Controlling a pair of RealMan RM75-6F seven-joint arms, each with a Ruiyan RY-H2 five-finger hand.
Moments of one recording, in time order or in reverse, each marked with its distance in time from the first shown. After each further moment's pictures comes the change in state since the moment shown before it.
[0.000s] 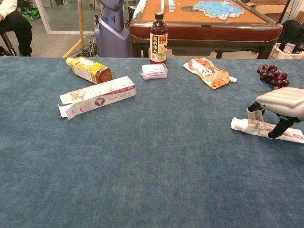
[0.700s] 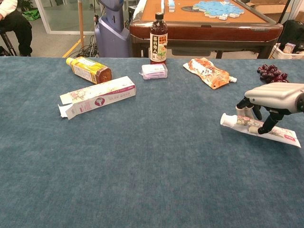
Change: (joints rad) left arm -0.048 0.036 -0.009 -0.004 0.025 -0.057 0.002; right arm 0.071 0.084 0.032 -0.120 0.030 -0.096 0.029
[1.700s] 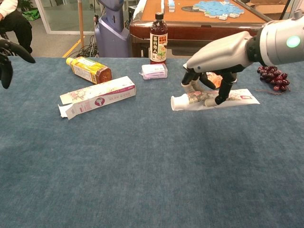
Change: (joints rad) left arm -0.391 0.082 -0.036 -0.040 0.157 -0.447 -0.048; right arm 0.366 0.210 0.029 -0.250 -0.034 -0.249 -0.063
